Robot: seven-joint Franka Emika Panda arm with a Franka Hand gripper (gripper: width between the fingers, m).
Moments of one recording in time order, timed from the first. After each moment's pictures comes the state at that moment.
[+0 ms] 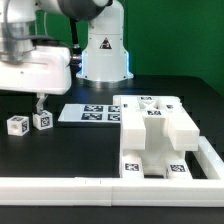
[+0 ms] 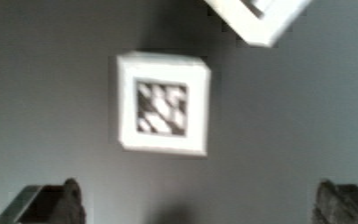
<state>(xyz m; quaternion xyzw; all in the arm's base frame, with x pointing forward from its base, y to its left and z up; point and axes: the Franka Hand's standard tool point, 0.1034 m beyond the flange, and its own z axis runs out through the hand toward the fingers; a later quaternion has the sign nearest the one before) 0.442 -0.197 0.038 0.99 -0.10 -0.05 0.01</state>
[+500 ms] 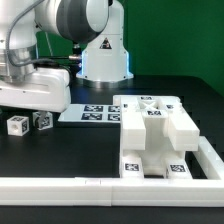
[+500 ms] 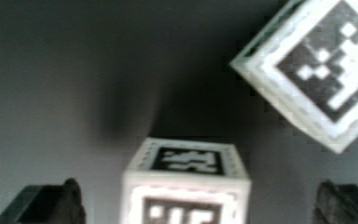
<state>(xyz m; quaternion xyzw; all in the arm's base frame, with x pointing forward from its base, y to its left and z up) 0.431 -0.187 0.011 0.99 -0.11 -0.07 0.02</state>
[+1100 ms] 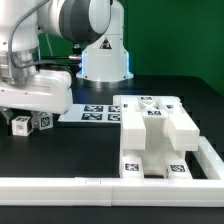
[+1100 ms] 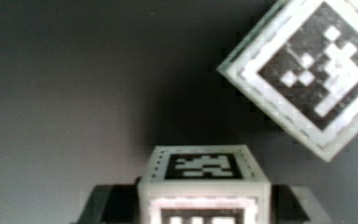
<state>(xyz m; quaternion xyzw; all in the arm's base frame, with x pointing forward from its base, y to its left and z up) 0.430 -0.188 0.011 0.99 -0.11 -0.07 0.02</state>
